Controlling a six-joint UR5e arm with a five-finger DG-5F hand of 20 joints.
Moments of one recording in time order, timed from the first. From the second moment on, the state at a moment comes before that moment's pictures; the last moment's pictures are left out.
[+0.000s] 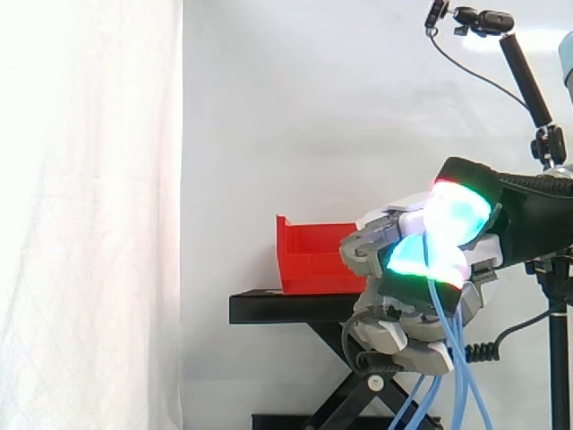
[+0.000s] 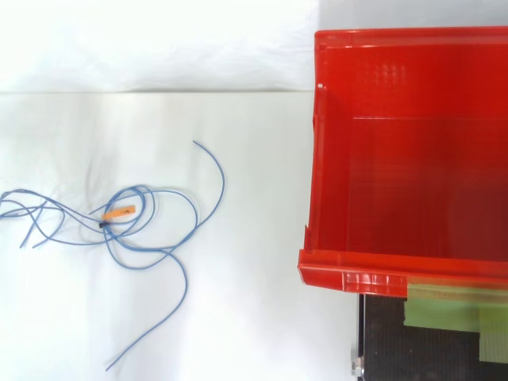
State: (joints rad) arm 0.27 -2.20 -1.19 -3.15 -1.51 -0.15
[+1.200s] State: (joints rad) arm 0.27 -2.20 -1.19 -3.15 -1.51 -0.15
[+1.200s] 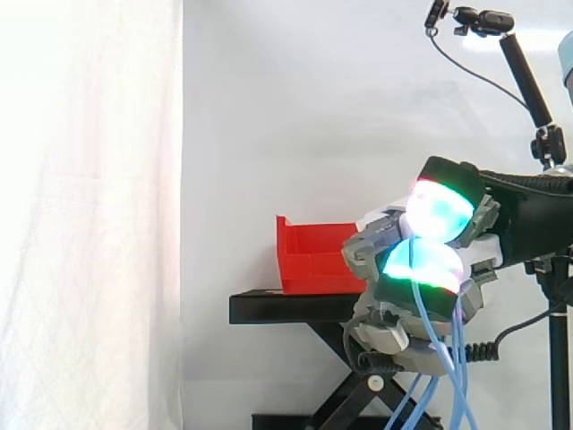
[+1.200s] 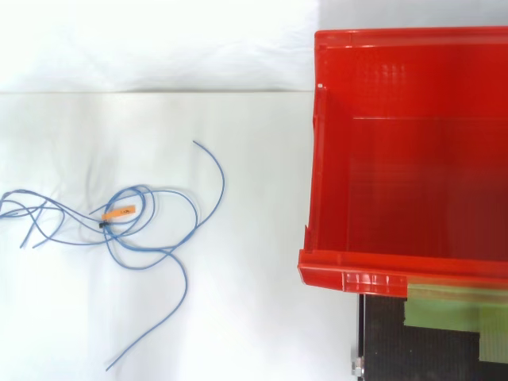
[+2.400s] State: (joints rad) arm 0.27 -2.20 -1.19 -3.15 -1.51 -0.15
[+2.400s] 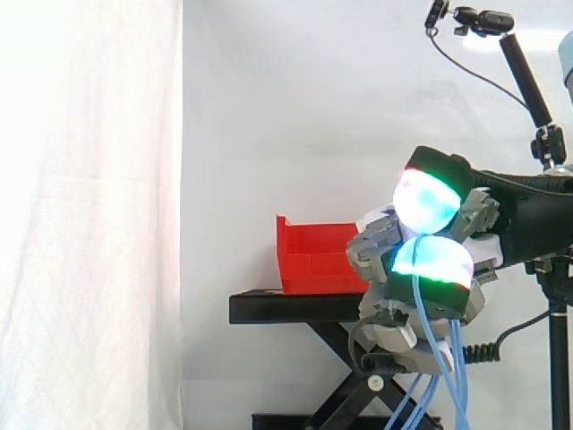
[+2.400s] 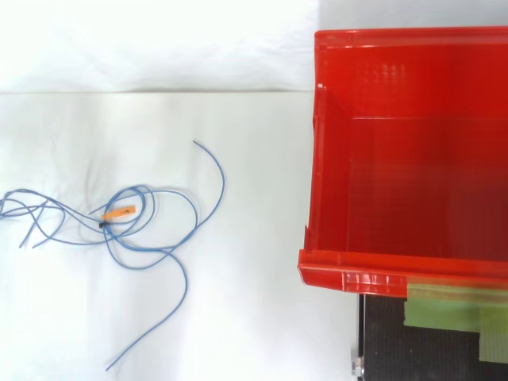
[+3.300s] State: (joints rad) arm 0.27 -2.20 -1.19 -3.15 -1.51 -0.15
